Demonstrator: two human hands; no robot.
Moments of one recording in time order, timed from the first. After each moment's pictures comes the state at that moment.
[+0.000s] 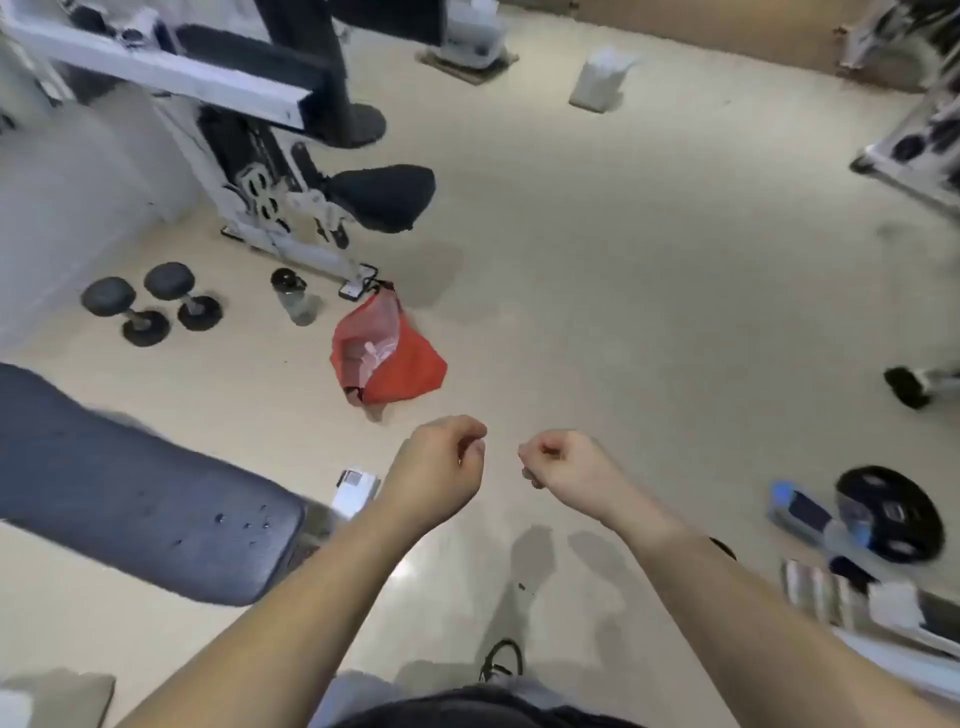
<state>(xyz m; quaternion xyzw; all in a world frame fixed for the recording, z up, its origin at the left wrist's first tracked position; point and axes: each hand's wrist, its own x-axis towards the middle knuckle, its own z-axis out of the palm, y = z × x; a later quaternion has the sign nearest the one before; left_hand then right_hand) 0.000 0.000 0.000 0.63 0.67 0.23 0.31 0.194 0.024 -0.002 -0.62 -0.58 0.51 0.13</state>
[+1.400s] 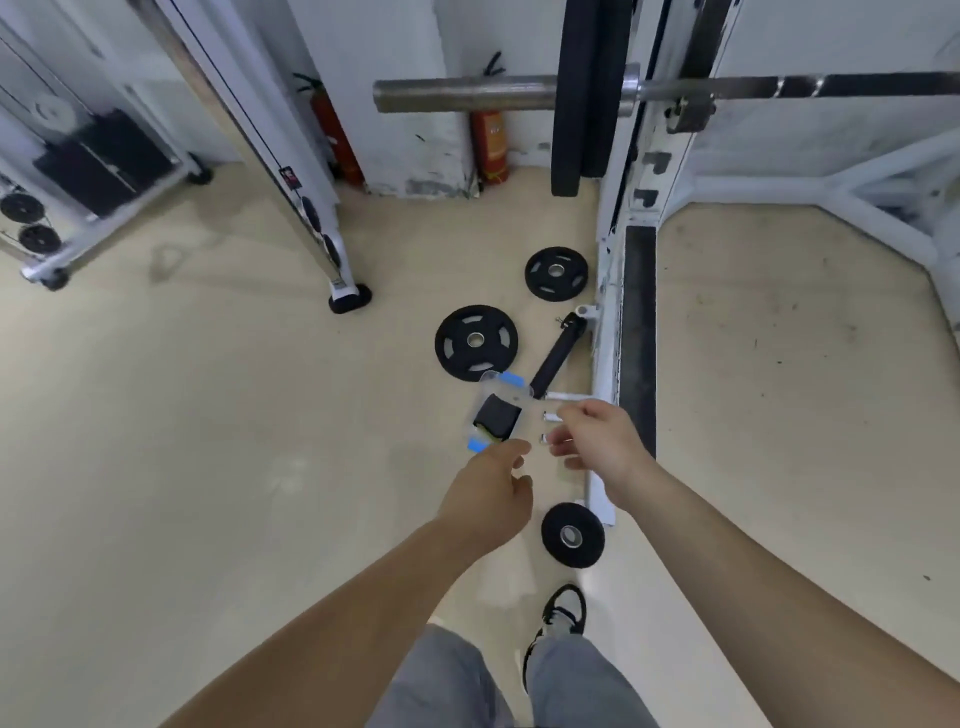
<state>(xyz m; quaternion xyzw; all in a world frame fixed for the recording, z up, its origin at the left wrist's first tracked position) 0.774 0.280 -0.077 0.90 -0.01 -0.25 0.35 0.811 0.114 -0.065 -0.70 0.30 0.20 0.62</state>
